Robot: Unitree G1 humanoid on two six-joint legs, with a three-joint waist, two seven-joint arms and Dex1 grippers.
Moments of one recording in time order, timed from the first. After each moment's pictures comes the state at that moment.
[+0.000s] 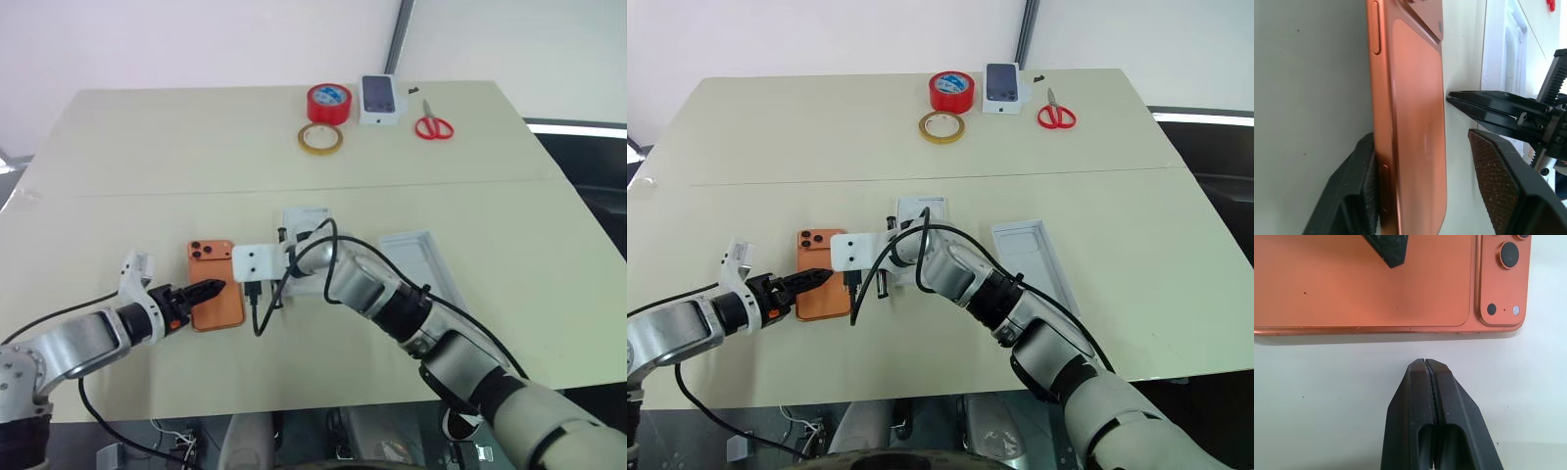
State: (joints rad) left arm 0.05 0.75 0.37 -0.21 -1.94 1.06 0.39; right arm -0.88 -0.12 0.72 0.25 -0.31 0.43 0.90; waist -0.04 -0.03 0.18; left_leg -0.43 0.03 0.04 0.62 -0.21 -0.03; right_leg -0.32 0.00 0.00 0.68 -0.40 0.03
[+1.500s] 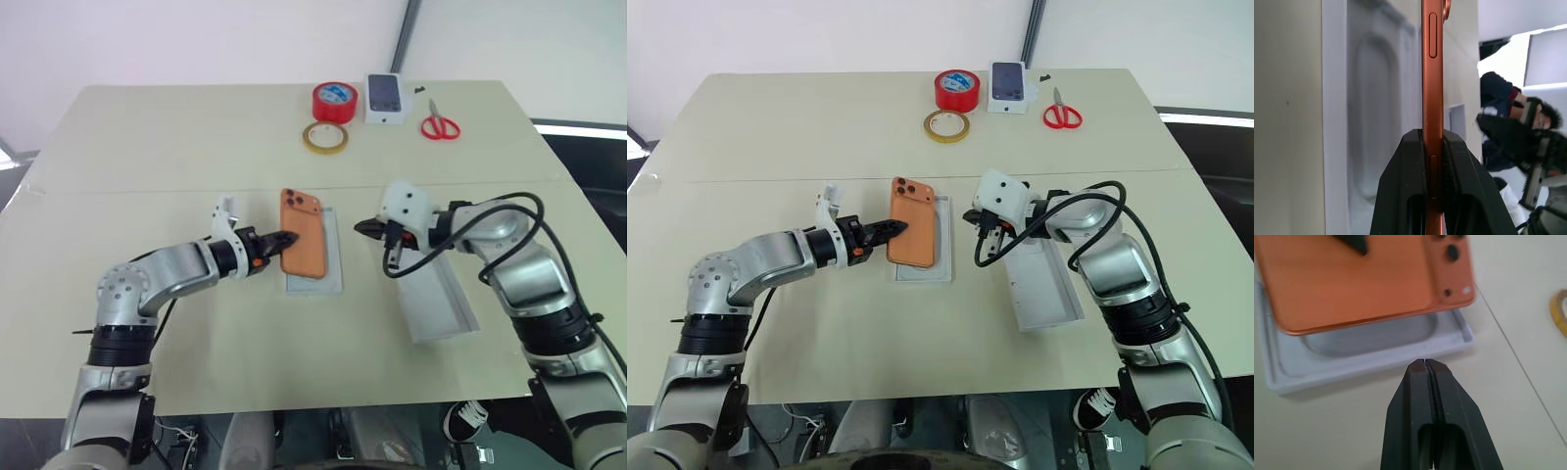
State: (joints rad) left arm -0.48 0.47 0.06 0.04 -1.95 1.03 0.50; right arm -0.60 -0.65 0.19 -0.19 0.02 0.56 1.00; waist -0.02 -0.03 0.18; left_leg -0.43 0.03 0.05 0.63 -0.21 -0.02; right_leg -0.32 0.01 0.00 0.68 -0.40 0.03
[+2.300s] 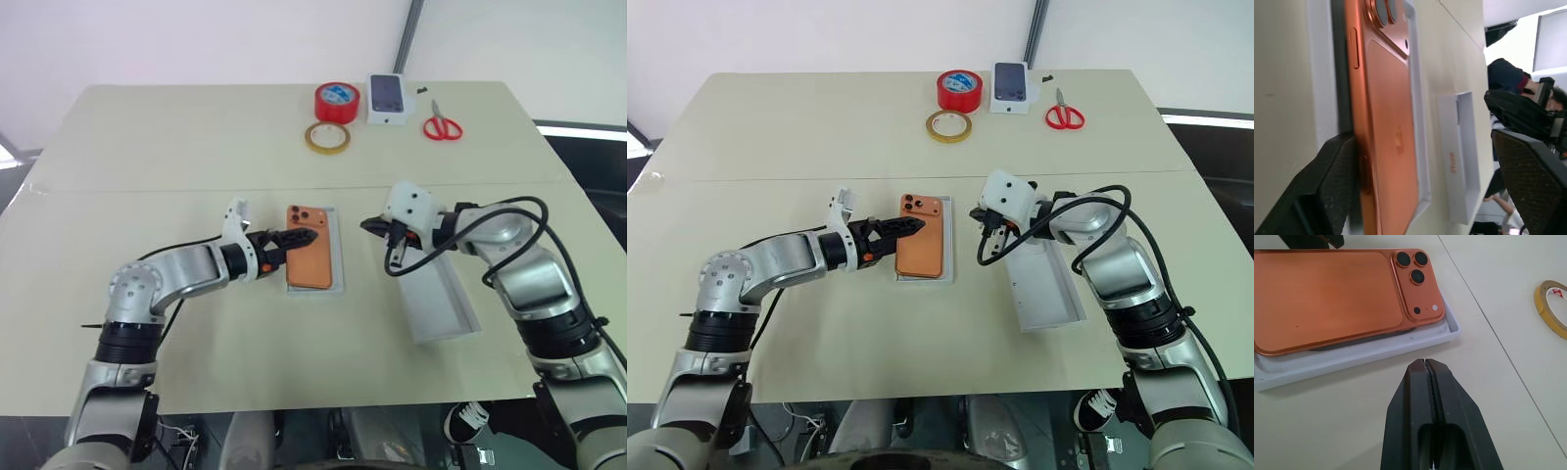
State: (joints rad) left arm -0.50 0.48 0.02 0.01 -1.85 1.06 0.42; right arm -0.59 -0.66 0.20 -0.19 0.02 0.54 0.96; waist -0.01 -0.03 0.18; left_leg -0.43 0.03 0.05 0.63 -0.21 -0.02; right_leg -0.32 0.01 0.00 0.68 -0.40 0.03
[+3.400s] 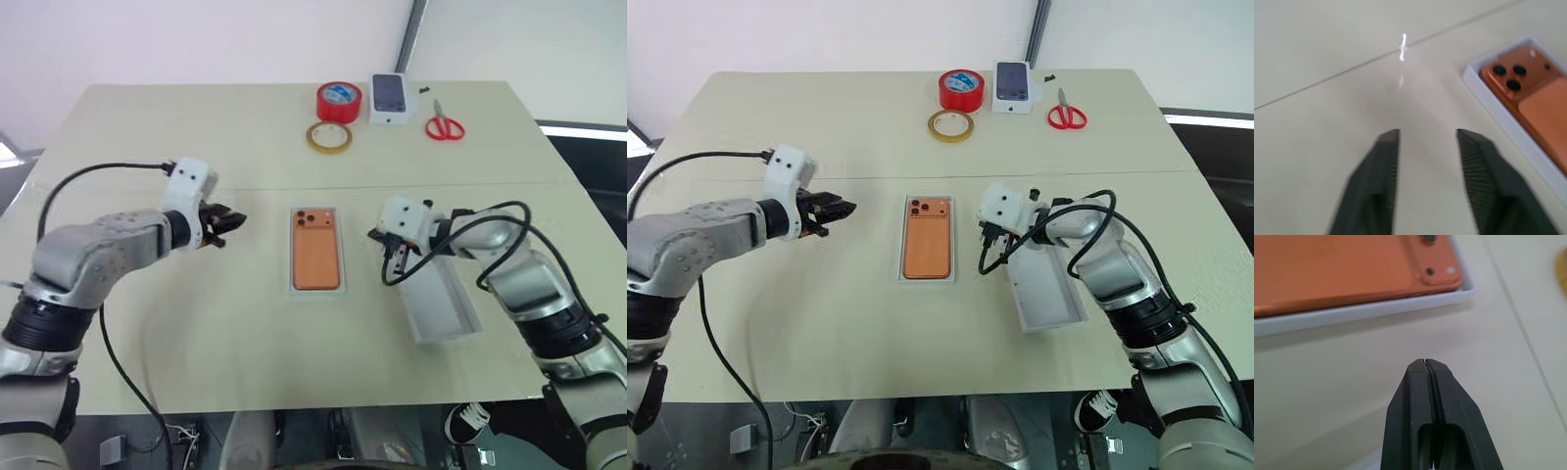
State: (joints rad) left arm -0.60 0.88 -0.19 -0.14 -0.82 0.91 -0.29; right arm -0.60 -0.71 0.33 -0.13 -0.09 0.51 0.94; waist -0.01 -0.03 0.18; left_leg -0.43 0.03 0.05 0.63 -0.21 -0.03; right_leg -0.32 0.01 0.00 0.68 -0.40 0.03
